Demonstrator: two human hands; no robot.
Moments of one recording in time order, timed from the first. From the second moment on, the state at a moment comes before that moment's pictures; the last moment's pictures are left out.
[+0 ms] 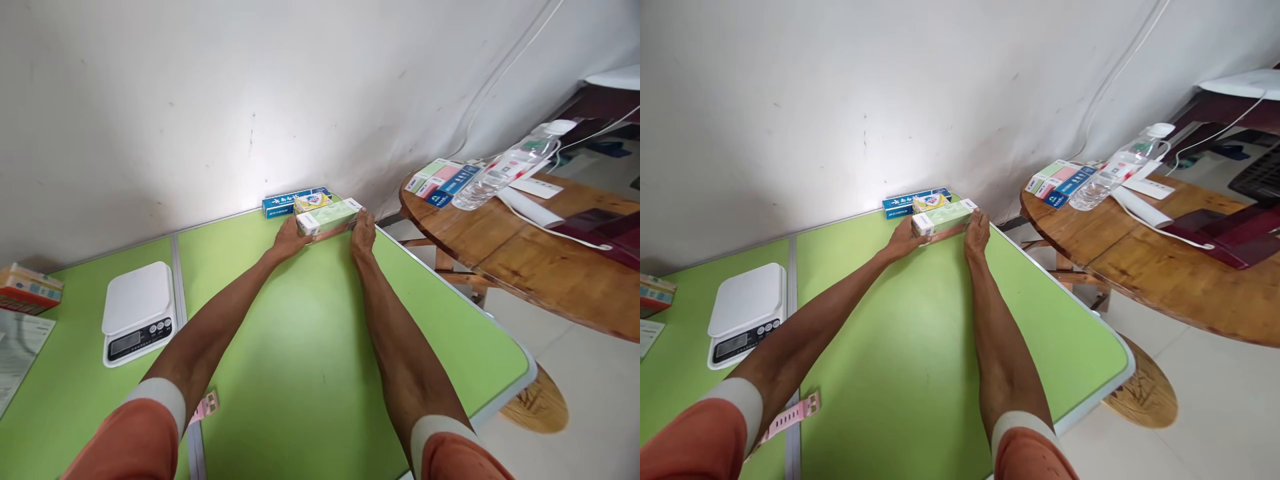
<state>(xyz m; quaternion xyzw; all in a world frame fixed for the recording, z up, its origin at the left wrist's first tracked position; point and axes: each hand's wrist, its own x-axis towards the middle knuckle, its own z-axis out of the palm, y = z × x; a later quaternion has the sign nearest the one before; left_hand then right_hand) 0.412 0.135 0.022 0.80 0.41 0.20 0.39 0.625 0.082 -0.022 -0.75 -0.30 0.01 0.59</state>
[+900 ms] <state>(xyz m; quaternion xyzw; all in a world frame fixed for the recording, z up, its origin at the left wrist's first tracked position) 0.098 0.017 0.063 0.72 0.47 0.37 0.36 0.358 0.003 0.011 -0.60 -0.51 -0.02 0.62</state>
